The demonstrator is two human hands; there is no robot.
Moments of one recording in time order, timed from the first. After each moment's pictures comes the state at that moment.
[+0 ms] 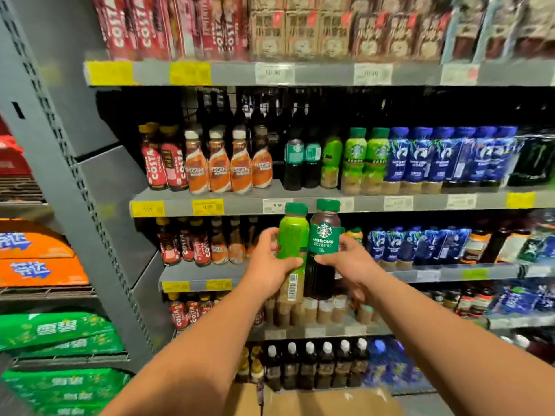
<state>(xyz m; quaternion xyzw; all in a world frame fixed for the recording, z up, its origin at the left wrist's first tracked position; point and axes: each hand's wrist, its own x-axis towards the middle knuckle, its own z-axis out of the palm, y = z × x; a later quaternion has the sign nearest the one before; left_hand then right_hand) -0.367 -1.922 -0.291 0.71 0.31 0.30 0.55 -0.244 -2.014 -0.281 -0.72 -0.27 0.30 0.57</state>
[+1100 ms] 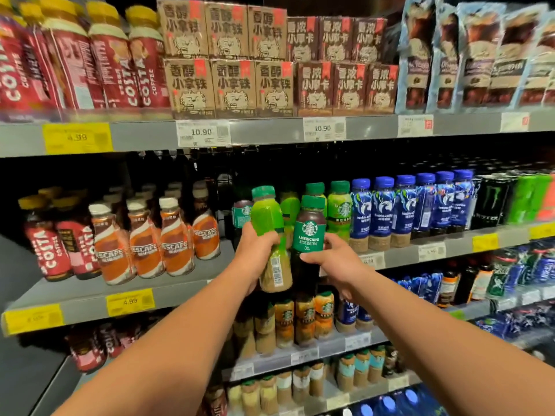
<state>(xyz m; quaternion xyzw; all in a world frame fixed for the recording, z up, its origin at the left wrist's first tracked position) -0.200 -1.816 -0.203 0.68 0.25 0.32 0.61 -0.105 -1.938 -0.206 -0.69 -0.27 0.26 0.62</state>
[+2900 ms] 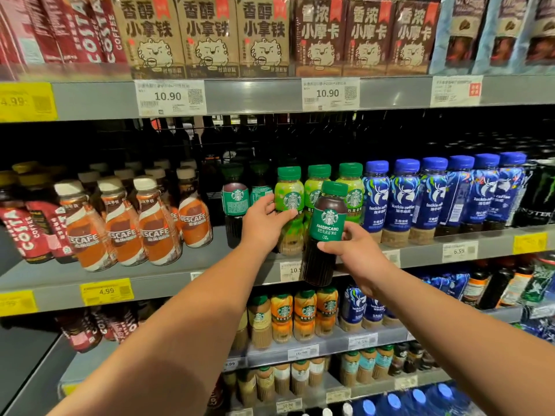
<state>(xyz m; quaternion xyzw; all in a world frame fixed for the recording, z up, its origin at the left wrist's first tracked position) -0.119 -1.787 -0.220 0.68 0.27 0.38 0.57 -0.037 -1.930 -0.234 -0.66 -0.27 0.26 0.66</state>
